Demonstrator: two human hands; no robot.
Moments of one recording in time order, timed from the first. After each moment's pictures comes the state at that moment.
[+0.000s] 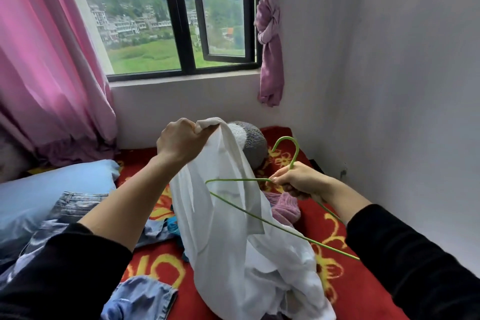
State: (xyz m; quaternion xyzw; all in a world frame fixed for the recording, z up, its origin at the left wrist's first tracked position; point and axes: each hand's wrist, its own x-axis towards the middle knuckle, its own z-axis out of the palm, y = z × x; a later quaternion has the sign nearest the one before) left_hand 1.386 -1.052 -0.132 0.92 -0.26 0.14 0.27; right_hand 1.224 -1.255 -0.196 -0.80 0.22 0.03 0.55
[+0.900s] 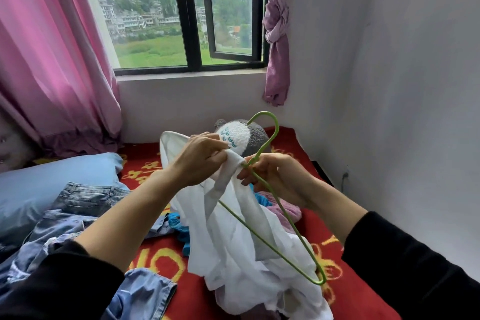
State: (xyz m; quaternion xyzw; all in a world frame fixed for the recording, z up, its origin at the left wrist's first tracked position) left_hand 1.361 -1.041 -0.156 0.80 -0.52 0.12 0.29; right_hand 1.231 -1.198 -0.172 -0.61 0.06 0.01 0.79
